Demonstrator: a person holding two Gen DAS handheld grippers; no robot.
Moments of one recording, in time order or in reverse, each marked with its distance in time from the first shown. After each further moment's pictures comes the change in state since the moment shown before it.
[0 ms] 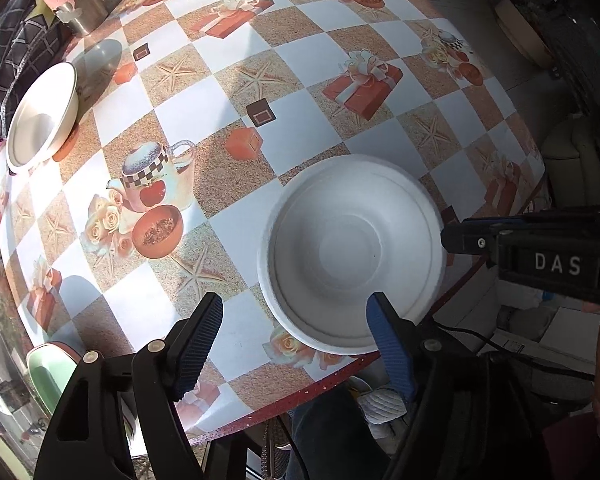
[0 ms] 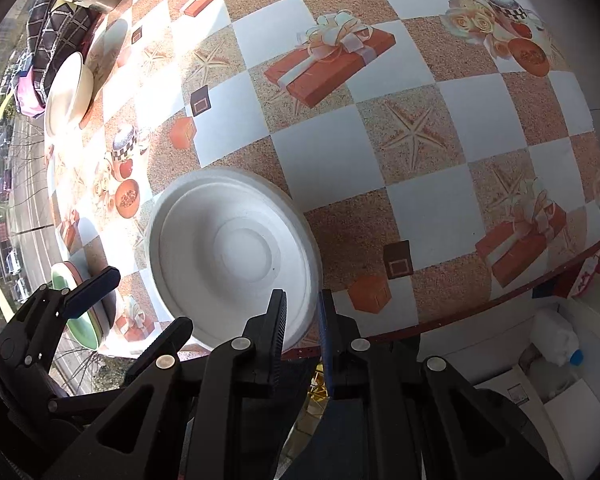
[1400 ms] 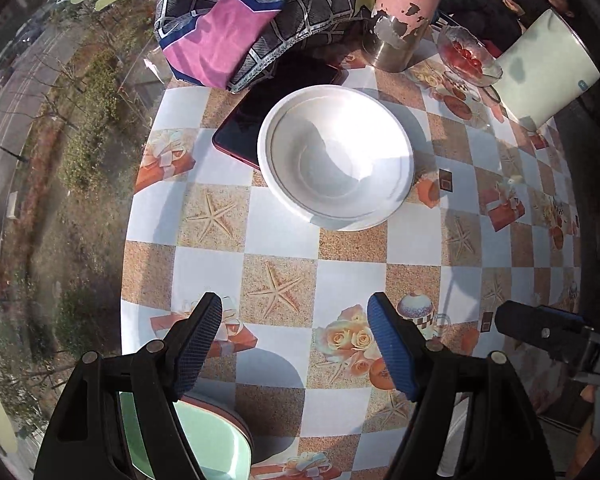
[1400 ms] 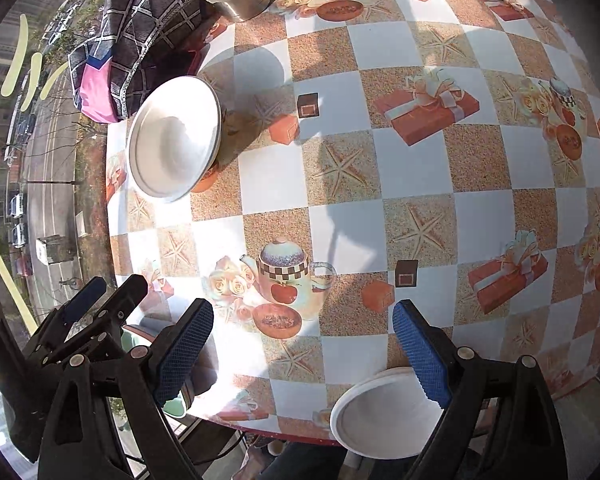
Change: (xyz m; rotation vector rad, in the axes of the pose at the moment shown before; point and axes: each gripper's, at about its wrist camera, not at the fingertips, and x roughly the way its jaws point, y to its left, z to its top) left arm -0.043 0.241 0.037 -0.604 -0.173 0.119; right arm -0.023 0.202 0.128 -0.242 -0.047 0.027
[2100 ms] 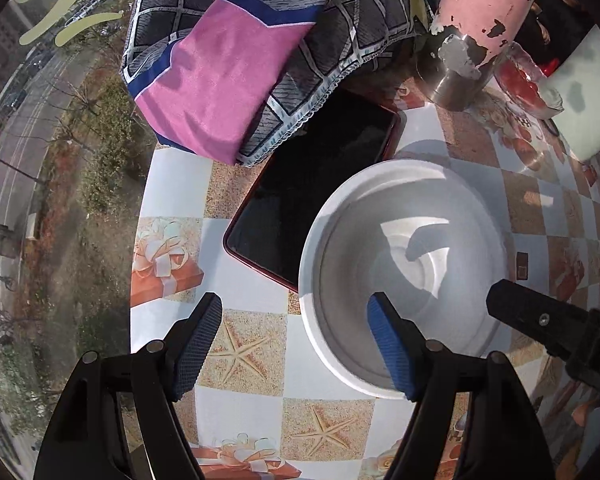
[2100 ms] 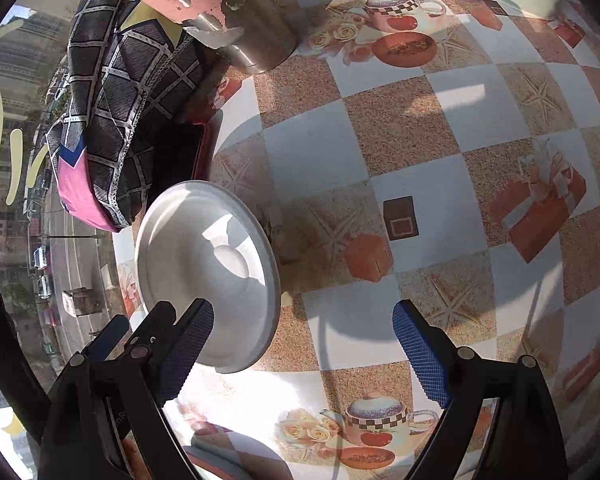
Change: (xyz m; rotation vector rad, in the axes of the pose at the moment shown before) left arm 0.065 0.020 0.080 0.059 -0.062 0.092; right arm 0.062 0.037 0.090 0.109 -0.154 0.106
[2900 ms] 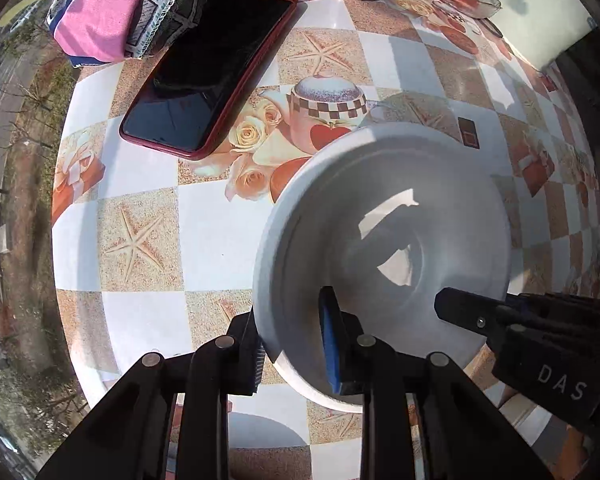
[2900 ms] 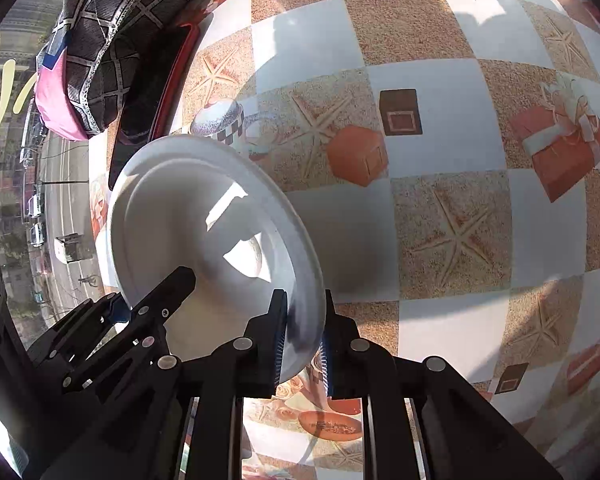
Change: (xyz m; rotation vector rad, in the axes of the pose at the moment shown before) left arm 0.003 -0.027 -0.086 0.118 0.178 -0.124; right arm 0.036 -0.015 -0.049 -0.112 0.218 -0.055
